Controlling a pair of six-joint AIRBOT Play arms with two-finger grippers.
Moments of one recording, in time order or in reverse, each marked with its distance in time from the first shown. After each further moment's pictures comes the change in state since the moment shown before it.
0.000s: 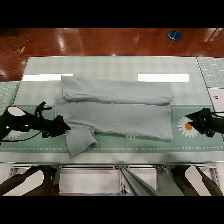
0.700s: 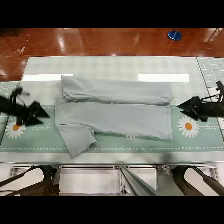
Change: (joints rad) left arm 0.260 -0.067 0.324 0.164 -0.306 -0.002; right arm 0.255 -0.120 0.134 0.051 -0.084 -0.034
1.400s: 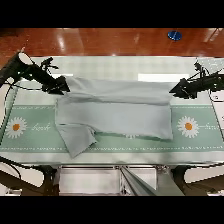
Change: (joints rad) left arm -0.378 -0.503 0.669 0.016 0.084 0.000; right arm 0.161 -0.666 0.648 -0.109 0.127 -0.004
